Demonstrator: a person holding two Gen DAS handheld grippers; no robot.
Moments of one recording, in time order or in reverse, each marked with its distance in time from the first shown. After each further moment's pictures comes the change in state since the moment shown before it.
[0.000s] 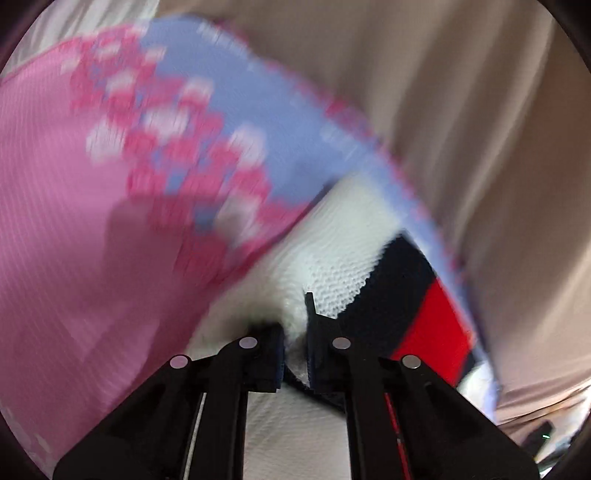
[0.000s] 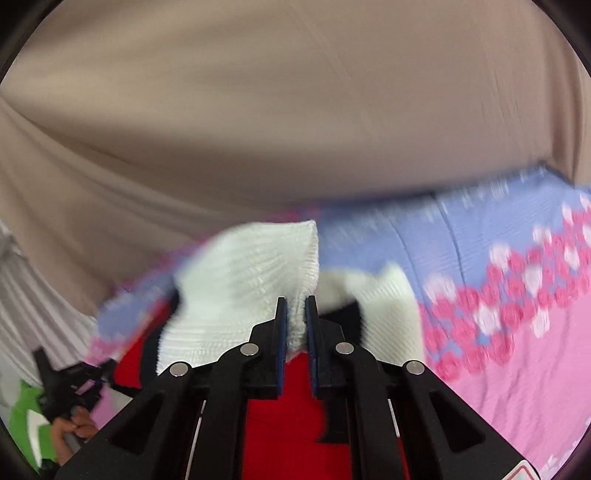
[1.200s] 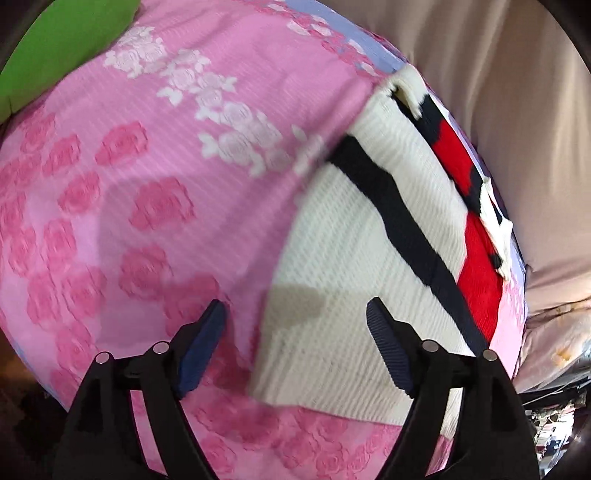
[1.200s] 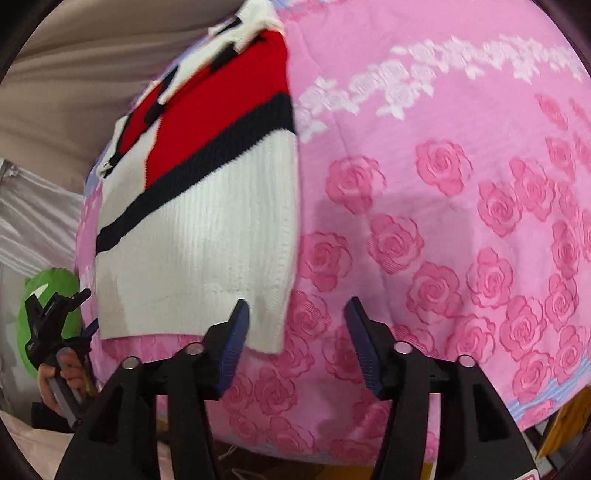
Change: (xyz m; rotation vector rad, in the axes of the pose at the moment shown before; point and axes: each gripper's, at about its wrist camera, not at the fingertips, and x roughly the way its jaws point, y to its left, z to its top) left arm -0.165 0.142 -0.171 0.095 0.192 0.061; right arm -0.155 -0.072 -0.293 0.104 0.302 0.036
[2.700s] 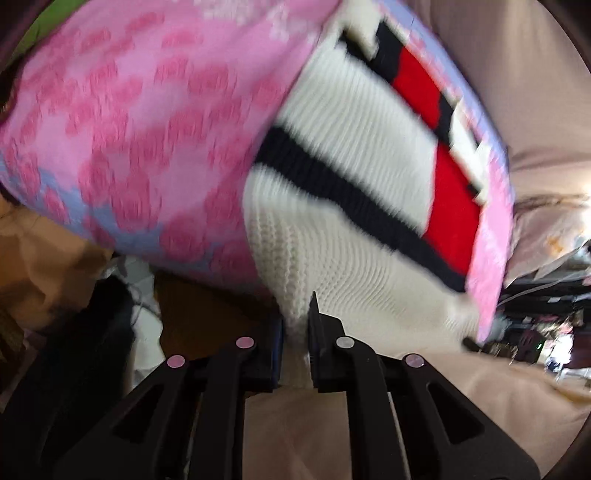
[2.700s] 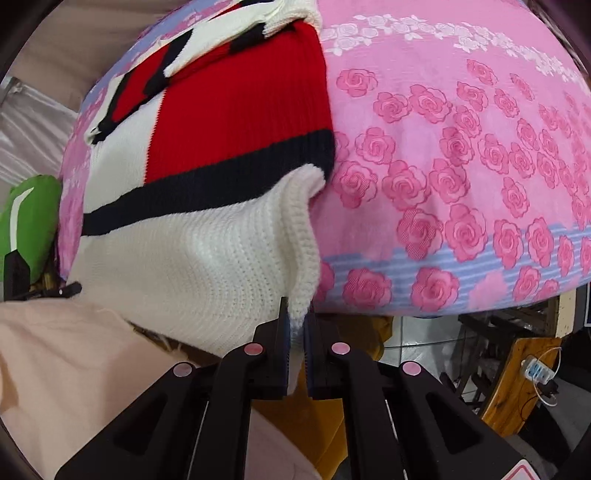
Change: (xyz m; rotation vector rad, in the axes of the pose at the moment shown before) left arm -0.074 0.020 -0.091 0.147 0.345 -0.080; right arm -0.074 -0.030 -0.068 -0.136 0.194 -0.115
